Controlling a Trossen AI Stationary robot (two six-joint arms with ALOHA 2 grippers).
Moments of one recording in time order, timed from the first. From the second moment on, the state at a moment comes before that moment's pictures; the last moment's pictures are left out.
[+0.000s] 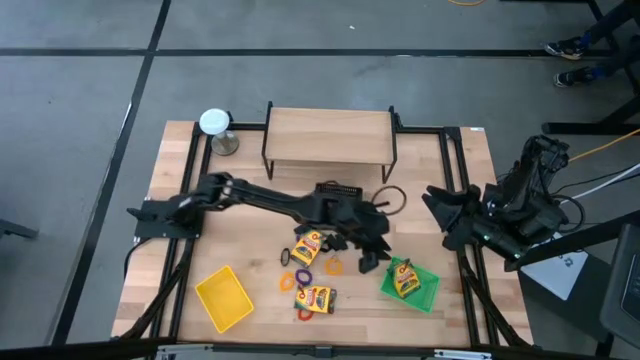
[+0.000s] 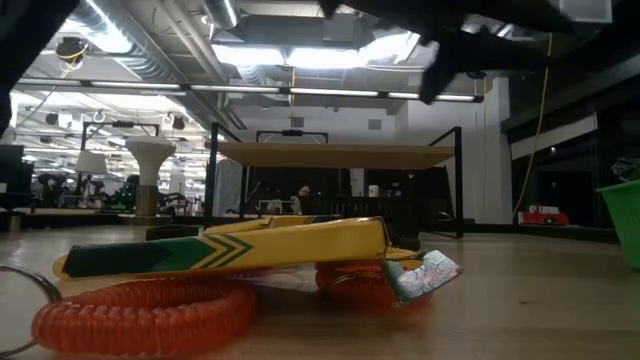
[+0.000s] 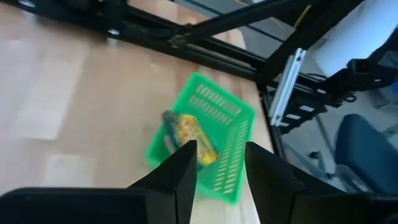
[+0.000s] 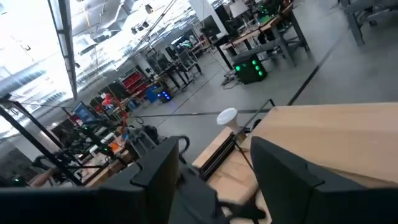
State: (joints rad) left arm -0.14 2.18 1.89 -0.17 0.23 -0.41; right arm 0.99 1.05 0.93 0.79 1.57 -0.06
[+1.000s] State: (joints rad) left arm -0.13 2.40 2.02 -0.14 0.26 -0.61; right arm 1.02 1.05 0.93 0.79 1.50 -0.15
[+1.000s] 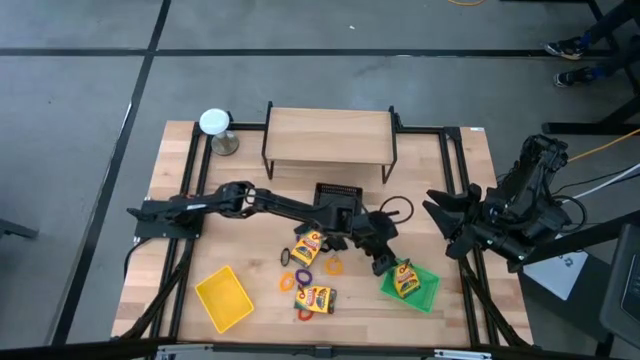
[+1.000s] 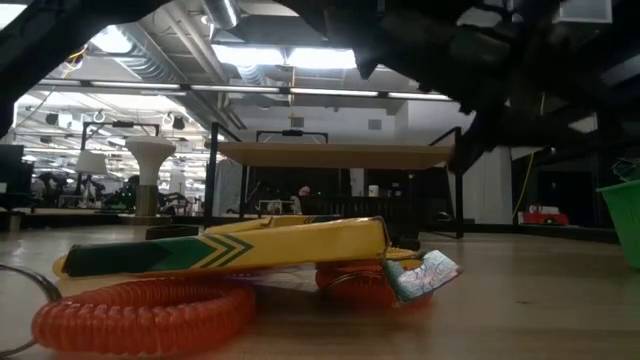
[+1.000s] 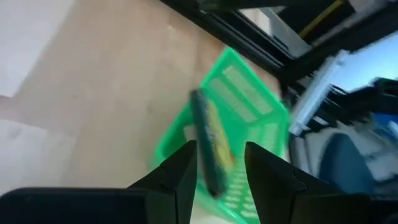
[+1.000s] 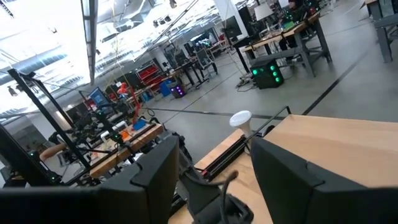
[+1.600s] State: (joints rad) left arm -0.13 2.44 2.02 -0.11 0.27 -0.64; right arm 1.01 1.05 0.93 0.78 1.50 -0.13
